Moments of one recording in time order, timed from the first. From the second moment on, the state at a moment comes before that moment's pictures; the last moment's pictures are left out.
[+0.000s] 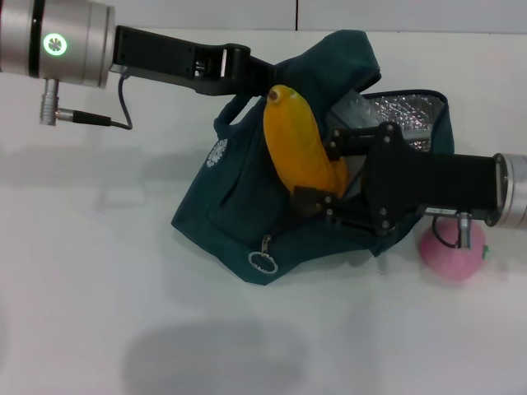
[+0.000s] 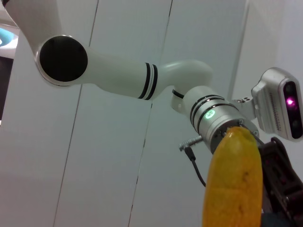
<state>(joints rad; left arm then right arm) -0.76 -2.04 0.87 0.93 1.96 1.69 -2.47 0.62 2.03 -1.32 -0.42 -1.25 -1.59 0.72</state>
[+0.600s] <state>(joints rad) -0.76 -2.04 0.87 0.93 1.95 1.70 -2.48 0.61 2.03 -1.32 -0.39 -1.25 -1.59 0.95</state>
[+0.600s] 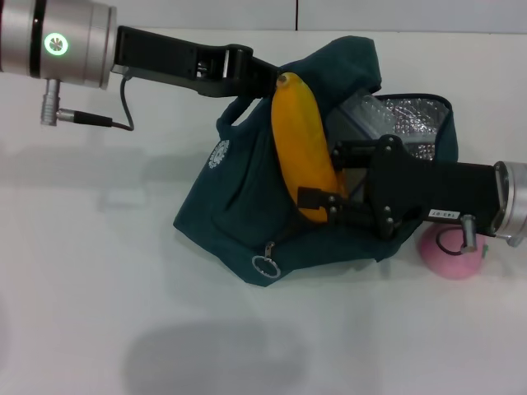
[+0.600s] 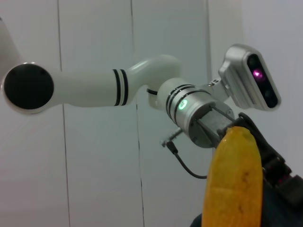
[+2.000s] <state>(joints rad) -0.73 -2.04 0.87 0.93 1.95 1.70 -2.50 0.36 1.96 -1.06 -0.72 -1.24 -1.86 1.19</state>
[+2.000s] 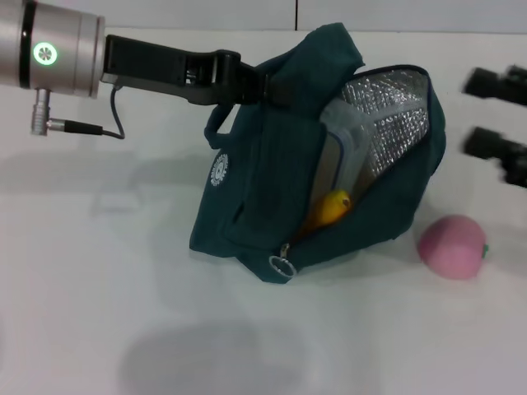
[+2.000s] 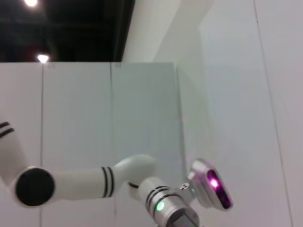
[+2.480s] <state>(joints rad) -0.72 -2.03 0.87 0.93 1.95 1.69 -2.50 0.23 2.00 -0.90 -1.65 -1.92 -1.83 2.00</state>
